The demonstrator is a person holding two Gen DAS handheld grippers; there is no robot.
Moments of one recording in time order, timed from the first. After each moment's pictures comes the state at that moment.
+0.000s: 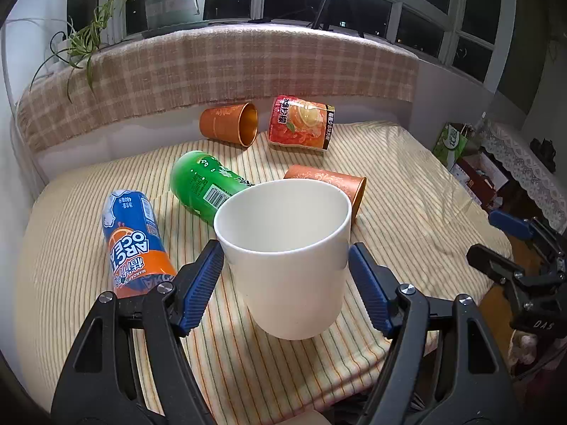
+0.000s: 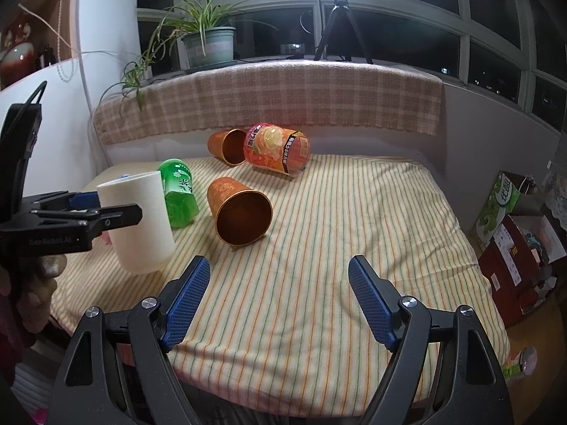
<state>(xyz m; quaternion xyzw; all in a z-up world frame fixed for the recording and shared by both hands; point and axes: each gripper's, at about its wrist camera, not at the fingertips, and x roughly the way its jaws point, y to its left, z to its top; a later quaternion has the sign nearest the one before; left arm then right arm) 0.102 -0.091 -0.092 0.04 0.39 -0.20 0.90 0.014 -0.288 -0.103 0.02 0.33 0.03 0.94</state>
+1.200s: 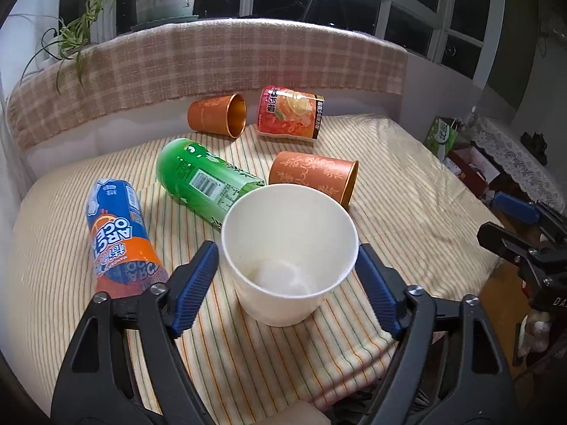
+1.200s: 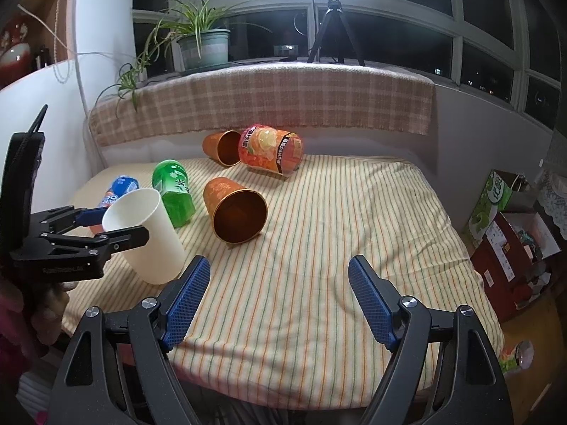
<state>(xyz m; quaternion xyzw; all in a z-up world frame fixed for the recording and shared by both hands) 0.095 -0.088 -0.111 0.03 0.38 -0.22 0.90 0.007 -0.285 -0.099 0.01 0.32 0.02 0.95</state>
